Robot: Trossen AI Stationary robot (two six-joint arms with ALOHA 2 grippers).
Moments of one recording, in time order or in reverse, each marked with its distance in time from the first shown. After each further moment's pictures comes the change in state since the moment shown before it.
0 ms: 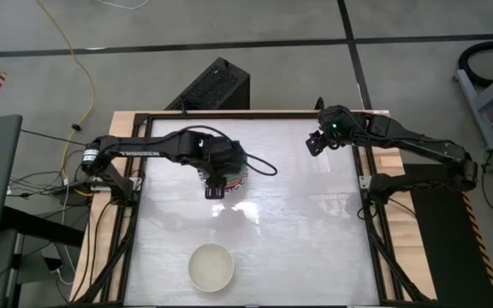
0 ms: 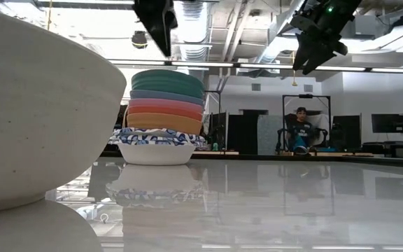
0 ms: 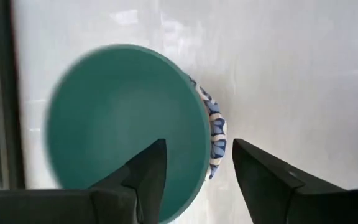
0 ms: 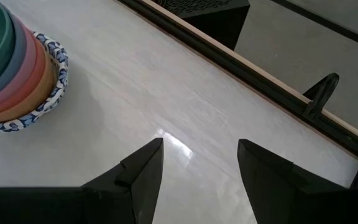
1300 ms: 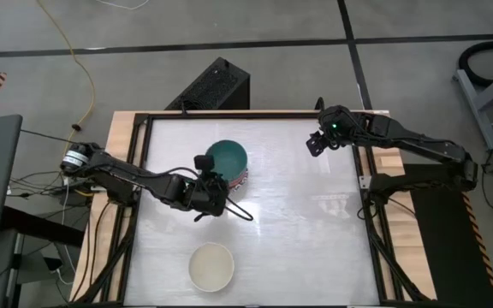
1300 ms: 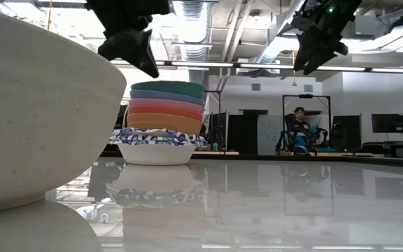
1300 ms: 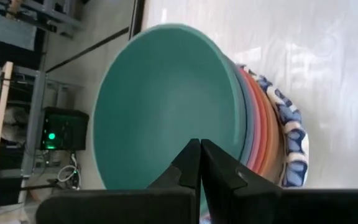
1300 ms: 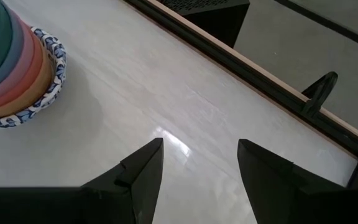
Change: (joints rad) left arm -0.280 -0.161 -0.568 0.521 -0.686 -0.032; right arm 0.000 0.000 0.000 -0.012 0.000 -0.009
